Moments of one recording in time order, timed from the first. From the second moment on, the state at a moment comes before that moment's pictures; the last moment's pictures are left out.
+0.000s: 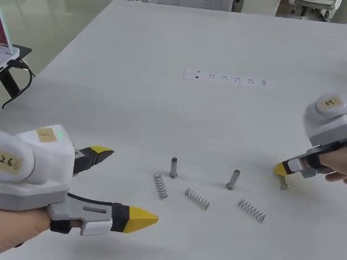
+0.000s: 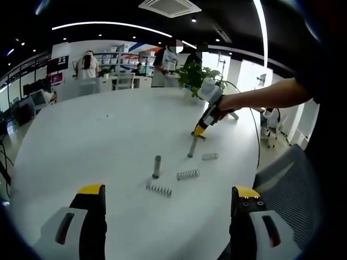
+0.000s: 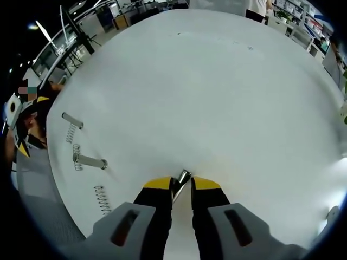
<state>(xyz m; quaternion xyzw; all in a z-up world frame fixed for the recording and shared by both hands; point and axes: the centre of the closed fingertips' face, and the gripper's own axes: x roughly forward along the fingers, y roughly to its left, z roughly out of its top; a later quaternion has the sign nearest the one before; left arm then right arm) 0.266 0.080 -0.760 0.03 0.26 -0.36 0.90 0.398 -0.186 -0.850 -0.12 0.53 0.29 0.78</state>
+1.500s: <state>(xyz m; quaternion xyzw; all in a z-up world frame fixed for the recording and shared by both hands) 0.262 0.074 -0.764 0.04 0.27 -0.37 0.89 0.391 -0.192 -0.844 -0.14 0.49 0.31 0.80</state>
